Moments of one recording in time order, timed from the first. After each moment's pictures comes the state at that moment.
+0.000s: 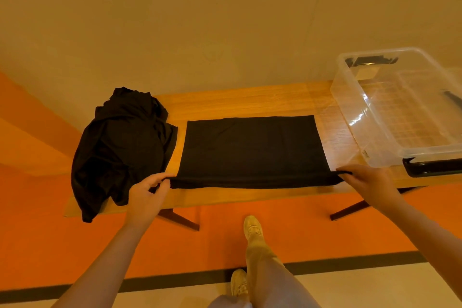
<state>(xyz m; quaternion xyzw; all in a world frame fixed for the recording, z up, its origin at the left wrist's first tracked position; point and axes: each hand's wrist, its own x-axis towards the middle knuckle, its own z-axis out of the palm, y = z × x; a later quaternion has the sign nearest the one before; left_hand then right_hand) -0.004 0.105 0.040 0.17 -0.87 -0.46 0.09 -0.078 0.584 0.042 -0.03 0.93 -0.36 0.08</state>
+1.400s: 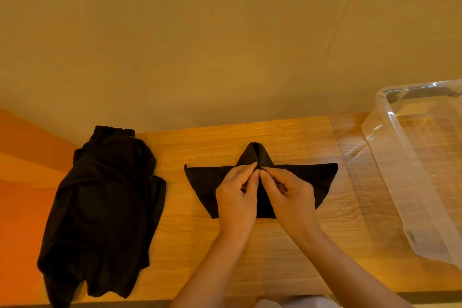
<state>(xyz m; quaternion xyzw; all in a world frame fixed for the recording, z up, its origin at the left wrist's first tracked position) -0.210 0.282 0.086 0.15 -0.84 -0.51 0.10 -0.220 0.385 0.089 -0.02 0.80 -0.60 0.02</state>
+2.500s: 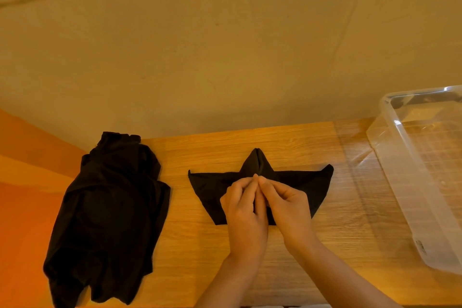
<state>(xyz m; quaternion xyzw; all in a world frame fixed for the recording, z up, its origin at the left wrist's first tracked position) -0.194 0.291 0.056 0.09 -0.90 -0.37 0.23 -0.218 0.372 0.092 0.10 0.65 -0.74 0.15</state>
